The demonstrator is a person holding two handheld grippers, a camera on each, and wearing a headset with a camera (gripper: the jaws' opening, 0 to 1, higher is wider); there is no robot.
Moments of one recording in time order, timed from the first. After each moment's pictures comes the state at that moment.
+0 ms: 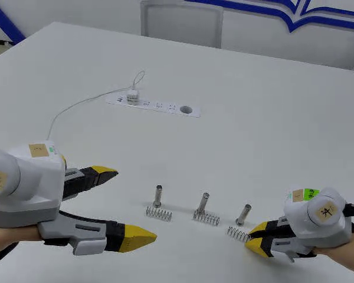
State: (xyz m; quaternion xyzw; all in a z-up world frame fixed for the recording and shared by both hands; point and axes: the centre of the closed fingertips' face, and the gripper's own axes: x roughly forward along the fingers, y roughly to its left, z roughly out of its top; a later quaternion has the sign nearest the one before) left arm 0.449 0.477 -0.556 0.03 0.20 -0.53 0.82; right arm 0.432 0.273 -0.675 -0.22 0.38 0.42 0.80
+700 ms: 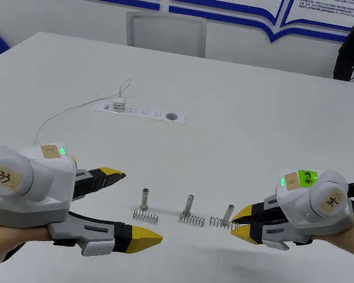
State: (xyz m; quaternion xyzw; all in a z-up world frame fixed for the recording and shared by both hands) left arm 0.433 0.438 -0.544 0.05 0.17 -0.57 0.80; right arm 0.415 0.321 -0.595 -0.31 0.30 0.48 0.76
